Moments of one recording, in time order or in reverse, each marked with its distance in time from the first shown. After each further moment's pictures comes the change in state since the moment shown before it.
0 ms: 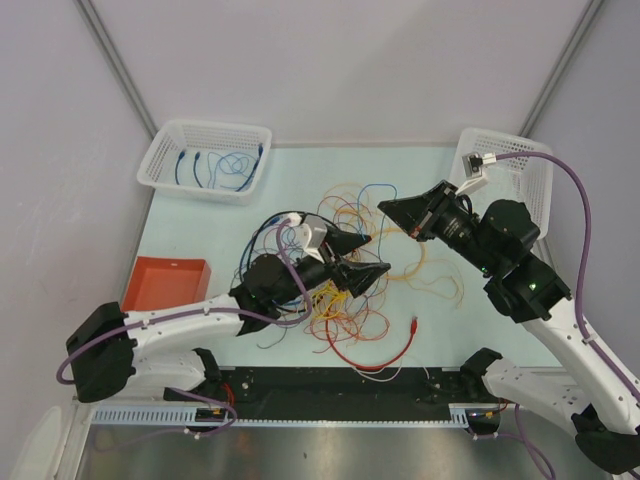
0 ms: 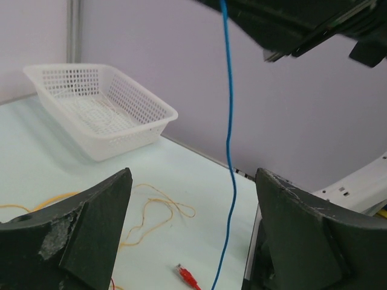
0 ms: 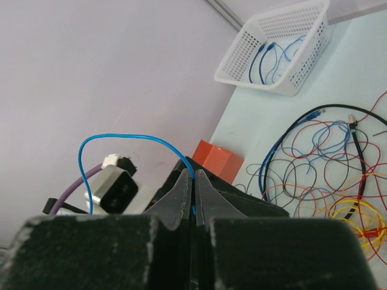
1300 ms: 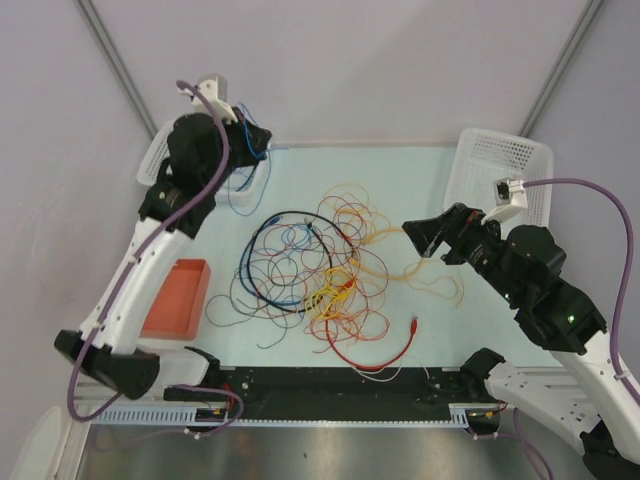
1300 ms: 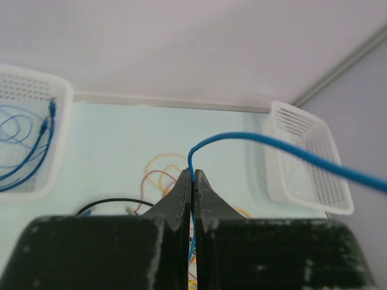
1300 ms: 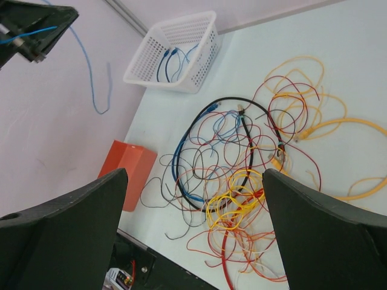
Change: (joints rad) left arm 0.609 0.094 0.892 -1.204 -0.155 -0.080; right arm 0.008 -0.158 0.003 -0.334 0.245 -0.201
